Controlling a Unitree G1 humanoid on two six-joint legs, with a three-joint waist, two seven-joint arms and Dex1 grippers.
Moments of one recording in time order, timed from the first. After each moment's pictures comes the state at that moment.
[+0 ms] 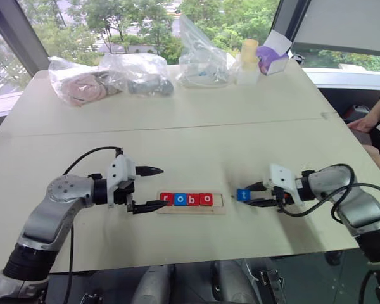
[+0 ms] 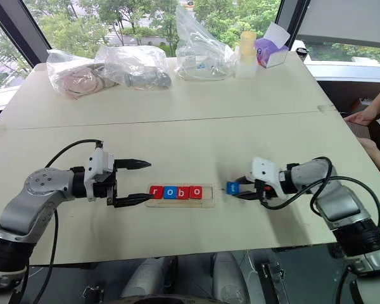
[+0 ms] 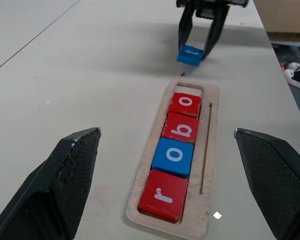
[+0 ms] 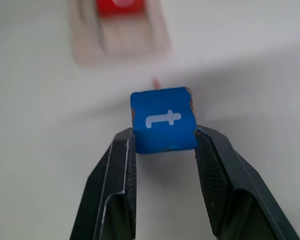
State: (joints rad) left arm -0.20 0.72 -0.02 -0.25 -0.45 0.30 -1.13; right arm -0.31 -0.88 0.17 -0.15 0.23 0.32 1.22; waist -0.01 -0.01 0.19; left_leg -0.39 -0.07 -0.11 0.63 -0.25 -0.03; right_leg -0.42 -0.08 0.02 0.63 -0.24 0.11
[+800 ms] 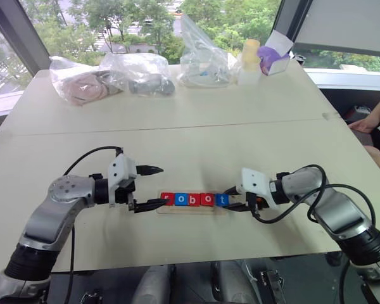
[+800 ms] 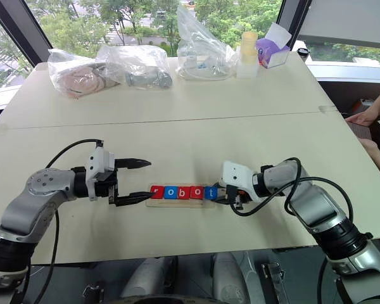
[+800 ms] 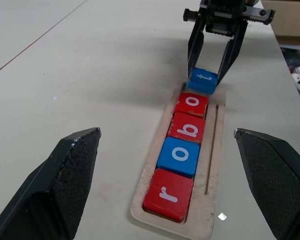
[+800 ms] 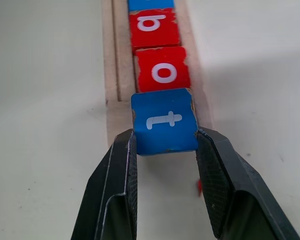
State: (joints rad) left arm -0.20 0.71 -0.02 -0.25 -0.45 0.32 -1.10; right arm -0.38 -0.82 0.31 -0.27 0.16 0.49 1.15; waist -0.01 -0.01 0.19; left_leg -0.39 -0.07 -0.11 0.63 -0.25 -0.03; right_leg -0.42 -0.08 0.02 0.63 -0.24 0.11
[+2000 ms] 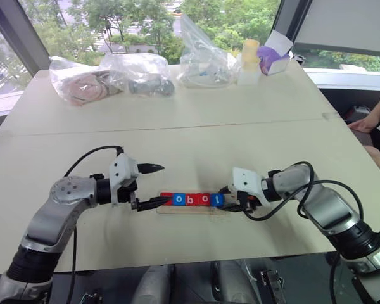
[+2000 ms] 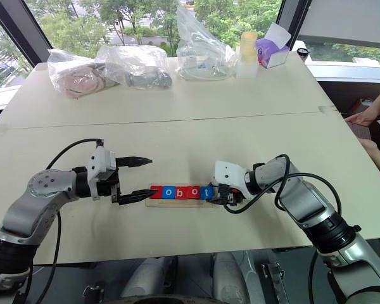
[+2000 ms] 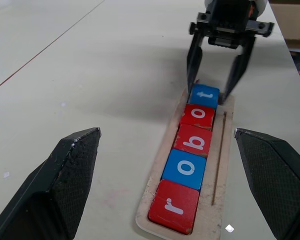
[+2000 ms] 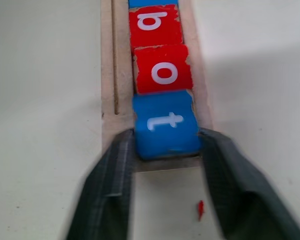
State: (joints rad) left arm -0.19 0.69 -0.02 -0.28 -0.44 0.32 -1.05; right arm -0.44 -0.78 0.37 -0.25 0.11 0.54 1.16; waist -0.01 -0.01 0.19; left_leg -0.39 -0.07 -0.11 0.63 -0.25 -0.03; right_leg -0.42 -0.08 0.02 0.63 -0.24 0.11
